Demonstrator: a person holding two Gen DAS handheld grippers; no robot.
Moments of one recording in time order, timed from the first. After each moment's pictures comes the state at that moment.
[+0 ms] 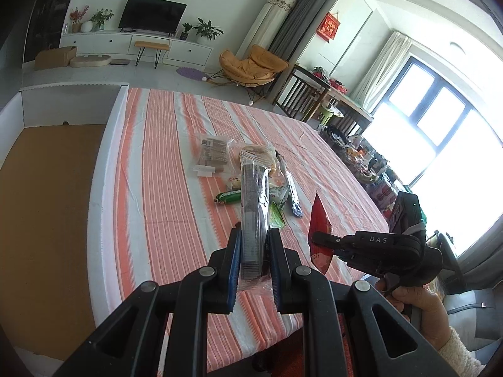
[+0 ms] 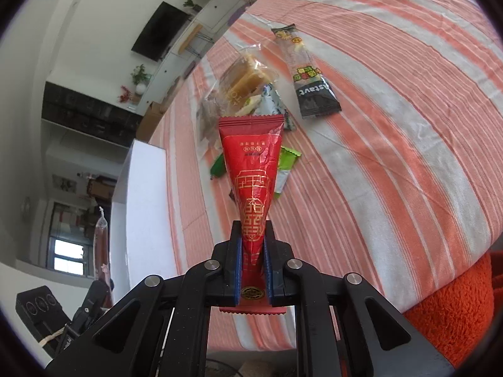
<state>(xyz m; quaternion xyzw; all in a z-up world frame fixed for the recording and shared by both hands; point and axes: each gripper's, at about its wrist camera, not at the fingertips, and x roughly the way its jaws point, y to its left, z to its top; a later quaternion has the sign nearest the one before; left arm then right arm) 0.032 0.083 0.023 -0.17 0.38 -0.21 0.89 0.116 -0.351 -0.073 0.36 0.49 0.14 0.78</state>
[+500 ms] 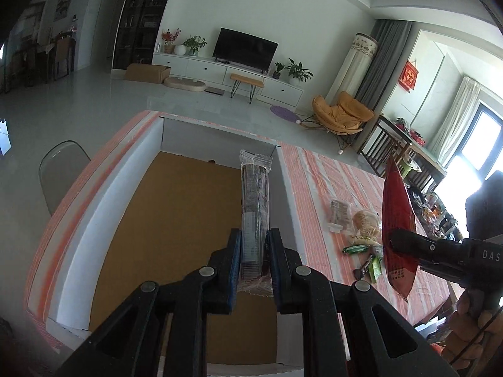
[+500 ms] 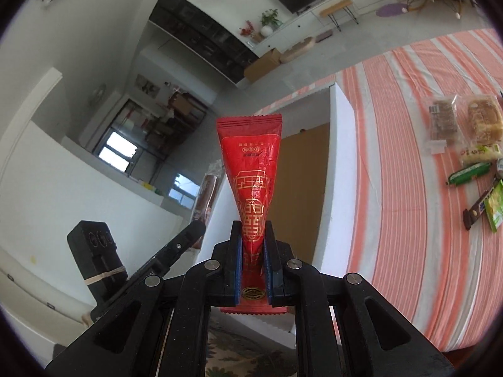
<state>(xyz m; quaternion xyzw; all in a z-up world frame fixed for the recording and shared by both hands) -0.003 0.268 0.054 -0.17 0.34 0.02 0.92 0.110 -0.107 0.053 0.21 0.45 0.40 0.77</state>
